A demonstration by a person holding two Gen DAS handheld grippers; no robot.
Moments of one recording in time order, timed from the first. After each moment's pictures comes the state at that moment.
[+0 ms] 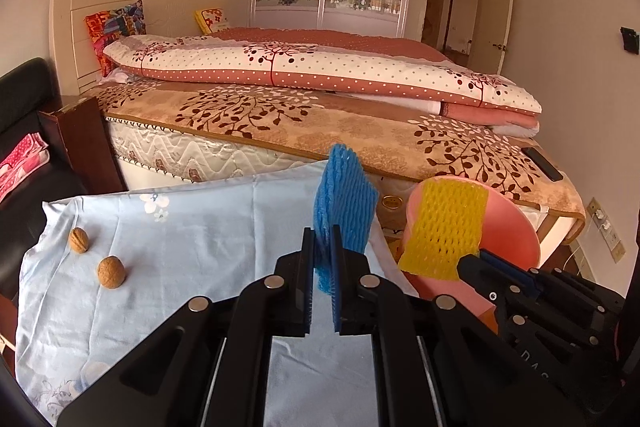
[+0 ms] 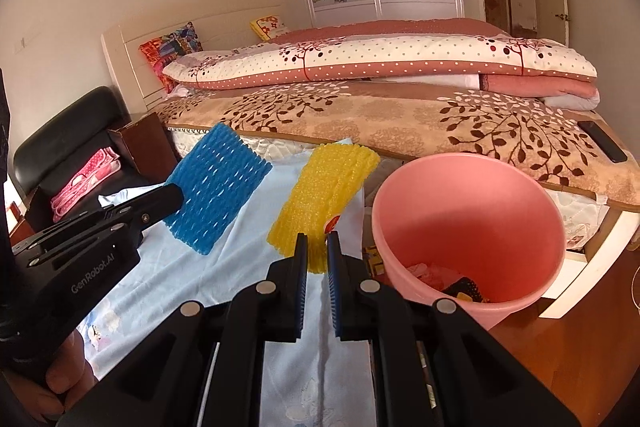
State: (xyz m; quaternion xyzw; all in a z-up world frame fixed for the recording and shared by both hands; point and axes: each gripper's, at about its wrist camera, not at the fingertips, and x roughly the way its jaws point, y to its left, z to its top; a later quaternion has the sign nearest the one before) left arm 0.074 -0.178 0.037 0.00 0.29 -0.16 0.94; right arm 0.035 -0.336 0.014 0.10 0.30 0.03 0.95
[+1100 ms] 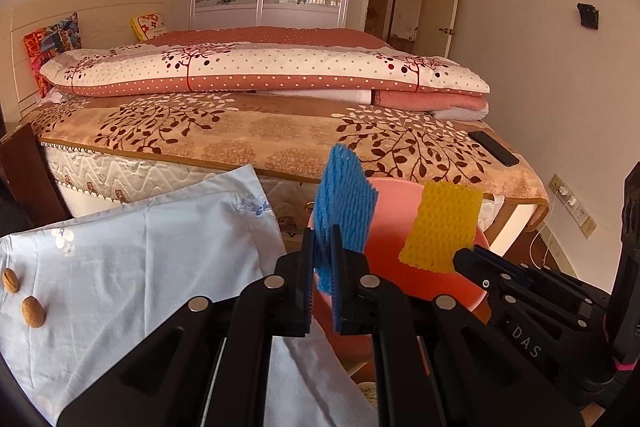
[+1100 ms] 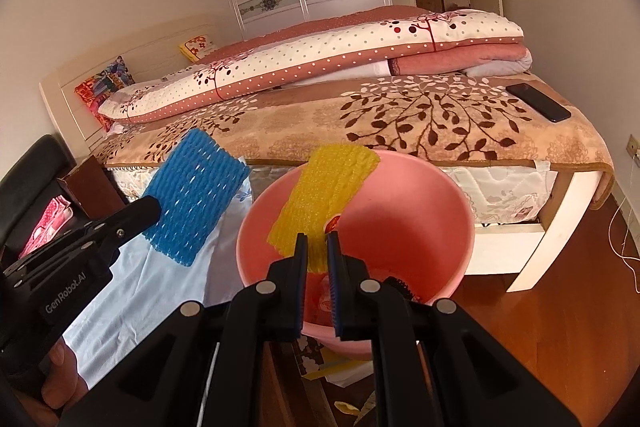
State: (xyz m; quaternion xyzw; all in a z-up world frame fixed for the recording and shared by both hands) left arm 0.098 -0.276 0.029 0.02 0.30 -0.25 0.92; right arm 0.036 -0.439 -0.002 0.15 0.30 -0.08 0.94
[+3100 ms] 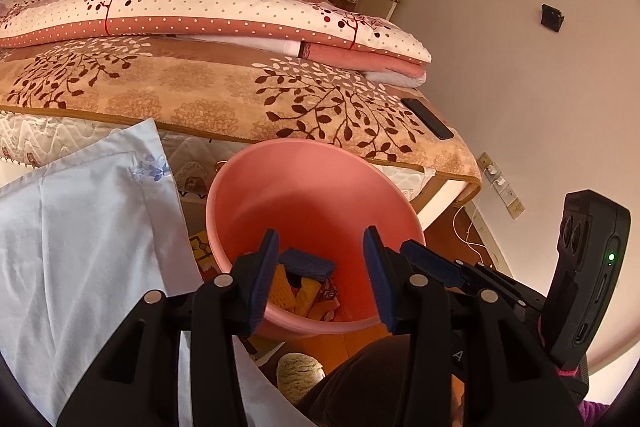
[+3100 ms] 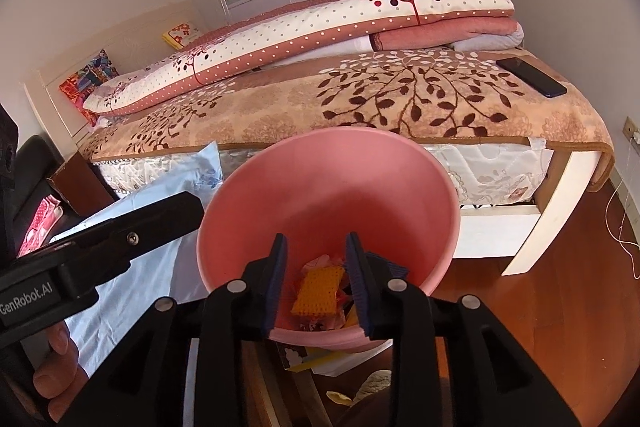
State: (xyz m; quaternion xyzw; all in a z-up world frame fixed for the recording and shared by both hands) left arm 0.127 -0.309 0.009 -0.03 0.38 -0.39 0.84; right arm 0.048 -0.461 -0.023 0.17 0.33 -0.09 0.92
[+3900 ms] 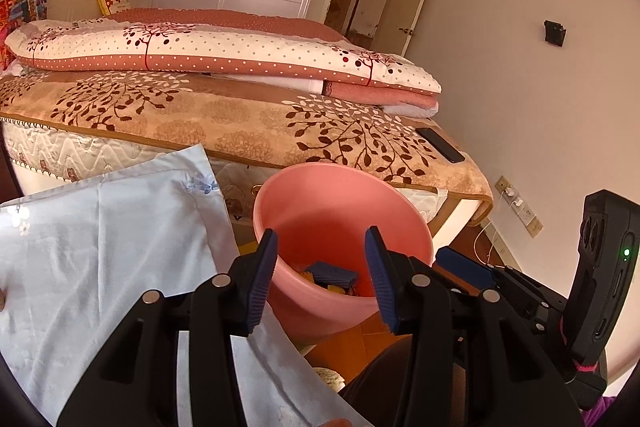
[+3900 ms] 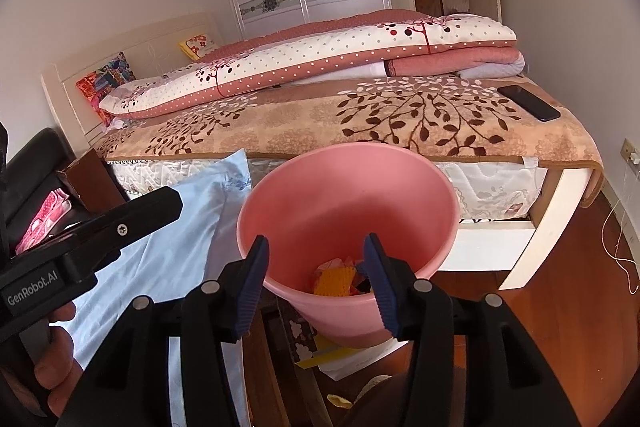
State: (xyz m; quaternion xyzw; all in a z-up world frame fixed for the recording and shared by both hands) left arm 0.082 -0.262 0.030 -0.03 0.32 -0.34 0.88; right arm 0.010 -0.430 0.000 0.14 0.30 -0.08 0.94
